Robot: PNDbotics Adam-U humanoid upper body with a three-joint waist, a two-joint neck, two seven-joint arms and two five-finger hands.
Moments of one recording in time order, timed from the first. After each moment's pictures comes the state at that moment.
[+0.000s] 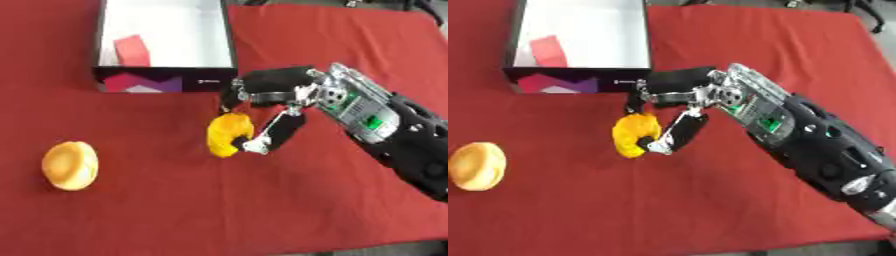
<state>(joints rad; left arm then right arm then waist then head) -0.37 0.51 0.09 -1.91 0.29 -0.11 0.25 -0.60 -0.71 0.45 -1.81 0.29 -0.23 0.62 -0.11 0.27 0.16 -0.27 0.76</state>
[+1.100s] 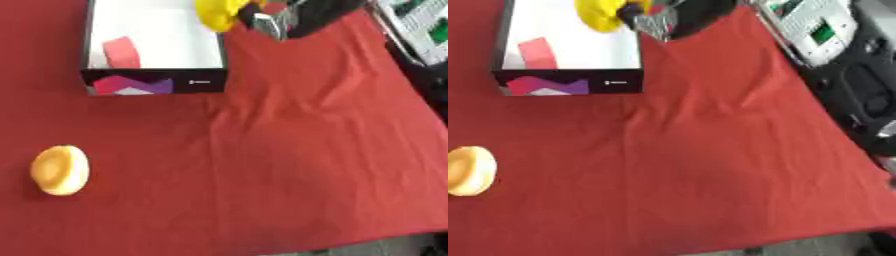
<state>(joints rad) -0.37 0.52 0.11 -1.91 0.30 -0.13 0.28 -0.90 -0.74 0.18 -1.76 -0.01 -0.13 0.38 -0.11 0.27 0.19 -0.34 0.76</state>
